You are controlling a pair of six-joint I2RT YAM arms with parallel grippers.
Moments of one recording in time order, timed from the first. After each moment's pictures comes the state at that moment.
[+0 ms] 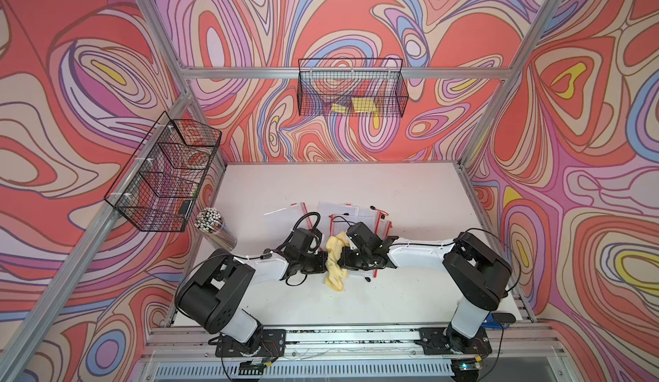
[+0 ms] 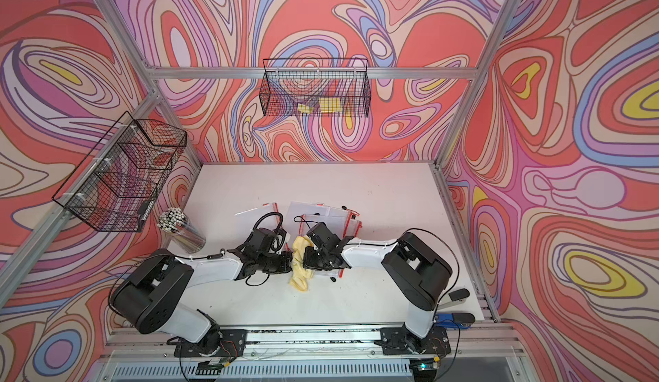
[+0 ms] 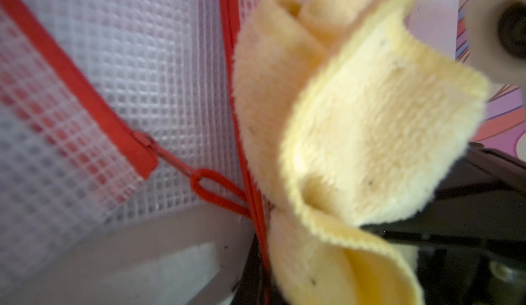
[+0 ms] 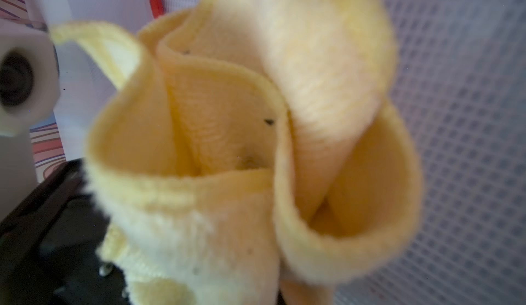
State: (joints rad) left arm -0.54 1.53 0.53 0.07 0.43 -0.63; right arm 0.82 1.75 0.91 -0.13 -0.27 0.89
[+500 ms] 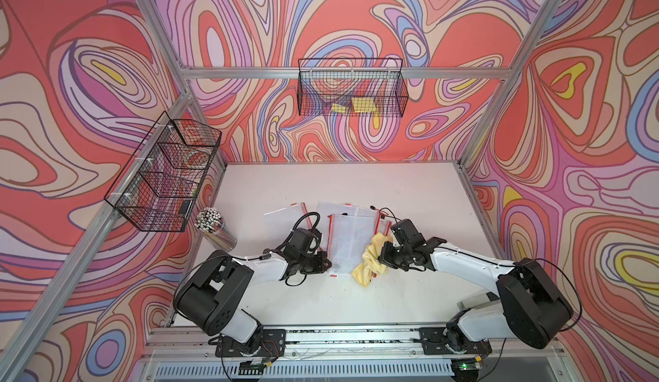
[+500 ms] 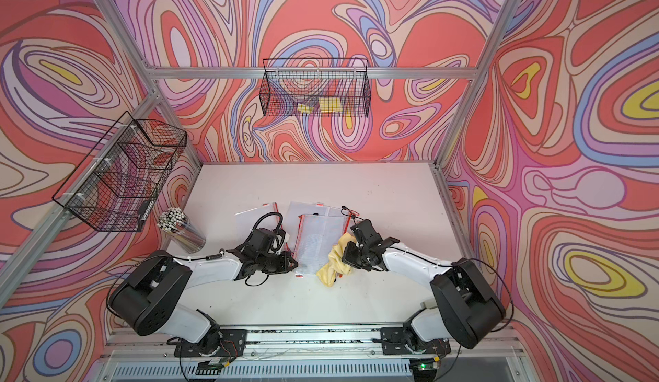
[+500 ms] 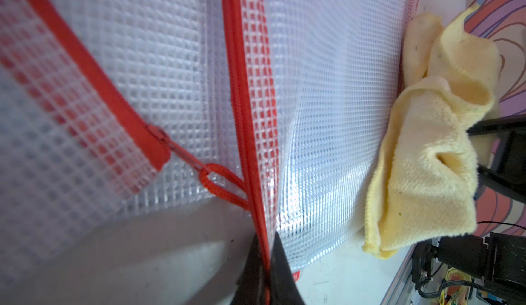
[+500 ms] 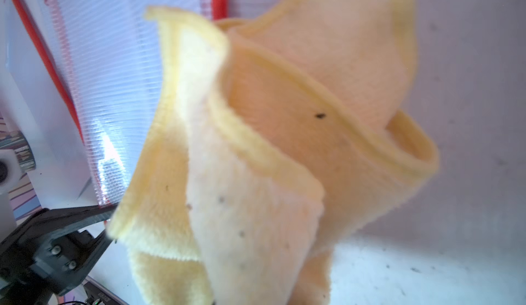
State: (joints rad) left arm -0.54 1.53 0.53 0.06 0.42 -0.63; right arm 0.55 1.42 0.72 -0.35 -0.22 0.86
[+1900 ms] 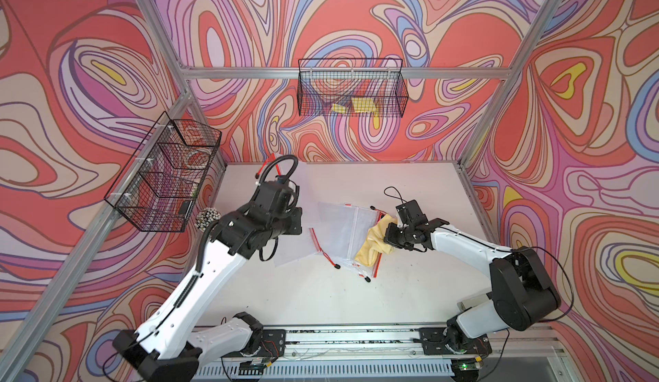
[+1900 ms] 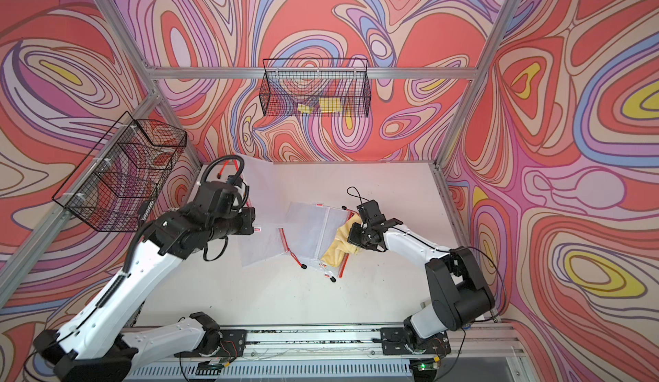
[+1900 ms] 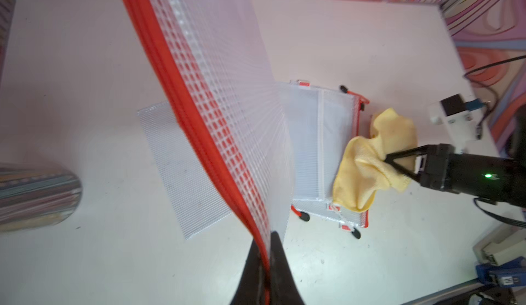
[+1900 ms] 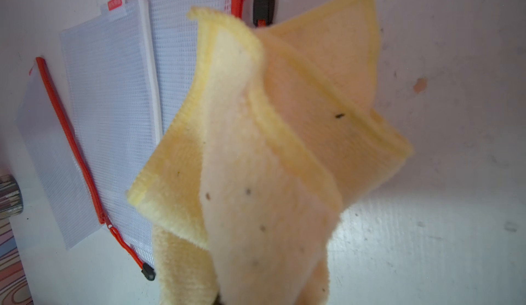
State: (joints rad) left arm -0.54 1.21 1.43 -1.10 -0.18 -0.44; right arm 0.39 1.51 0.88 -0.41 -0.16 0.69
